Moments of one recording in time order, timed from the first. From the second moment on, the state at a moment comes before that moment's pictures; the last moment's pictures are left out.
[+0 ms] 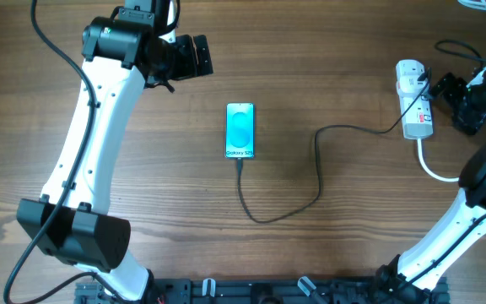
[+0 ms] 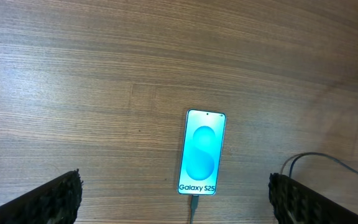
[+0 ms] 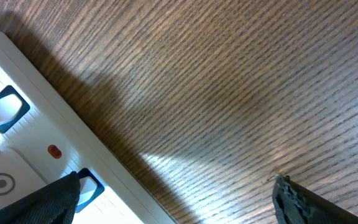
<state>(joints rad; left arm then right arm) -0.23 1.81 1.90 -1.20 0.08 -0.38 -0.51 2.23 1.70 -0.84 -0.20 0.26</state>
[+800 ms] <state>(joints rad) -0.23 1.81 1.90 -1.20 0.08 -0.38 -0.47 2.18 1.67 -1.01 -0.21 0.28</state>
